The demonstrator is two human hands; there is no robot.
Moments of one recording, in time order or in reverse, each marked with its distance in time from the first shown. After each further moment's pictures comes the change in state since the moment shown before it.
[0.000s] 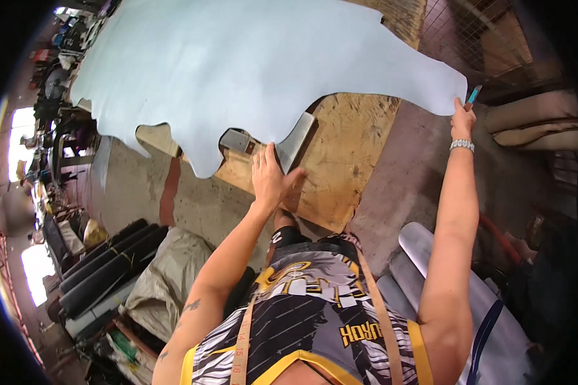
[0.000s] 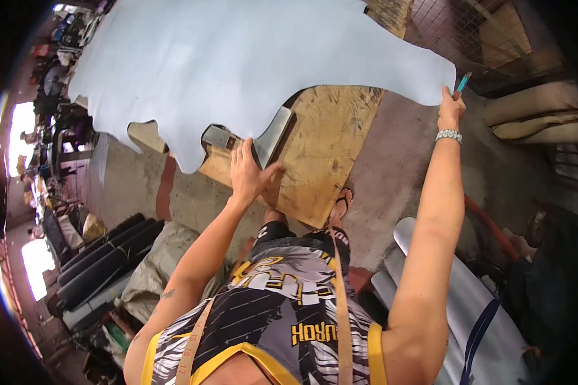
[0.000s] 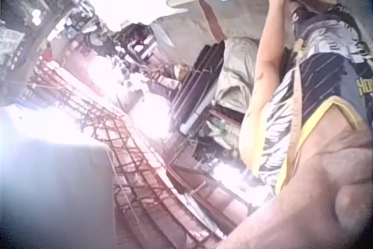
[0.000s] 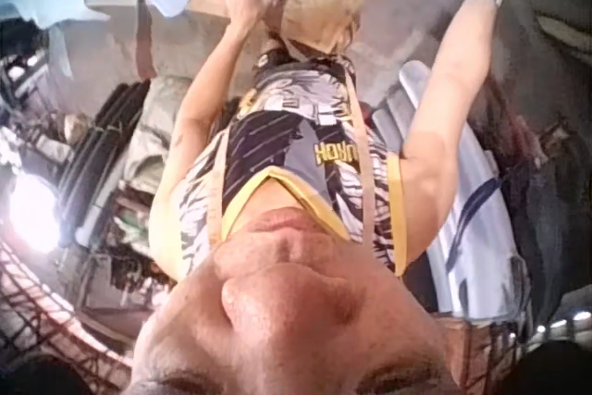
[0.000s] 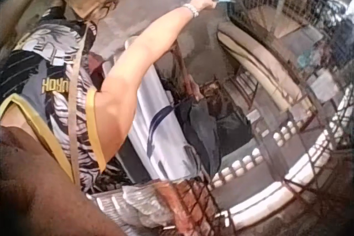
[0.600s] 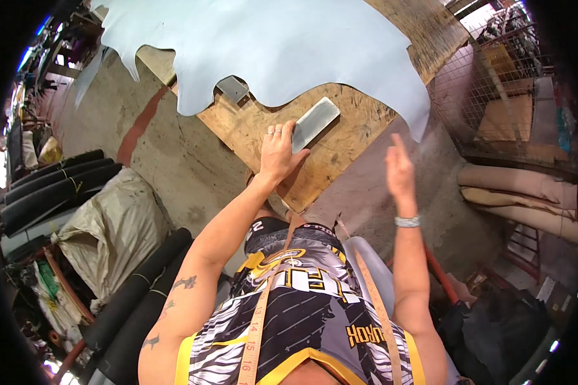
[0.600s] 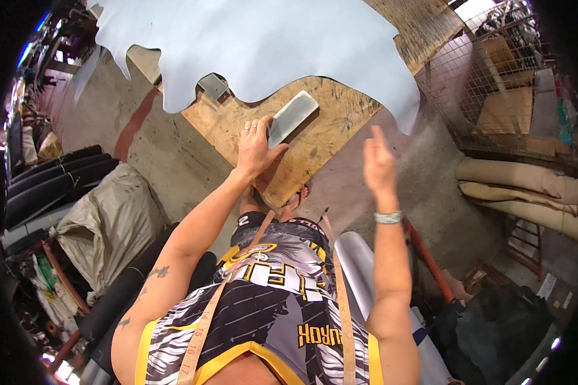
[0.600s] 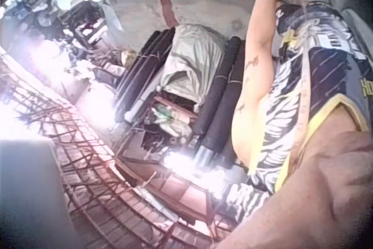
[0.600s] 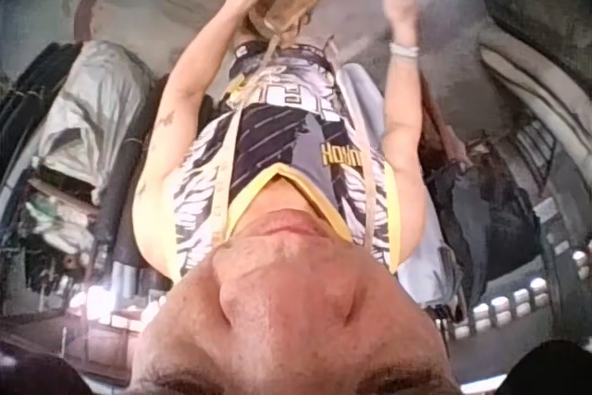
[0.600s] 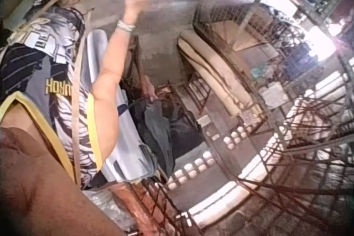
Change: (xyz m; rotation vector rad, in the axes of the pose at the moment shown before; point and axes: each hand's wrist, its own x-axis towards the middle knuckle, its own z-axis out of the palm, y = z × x) left_hand -0.027 0.072 0.034 -0.225 0.108 -0.086; right_hand -0.188 0.030 -0.054 -0.369 -0.554 -1.427
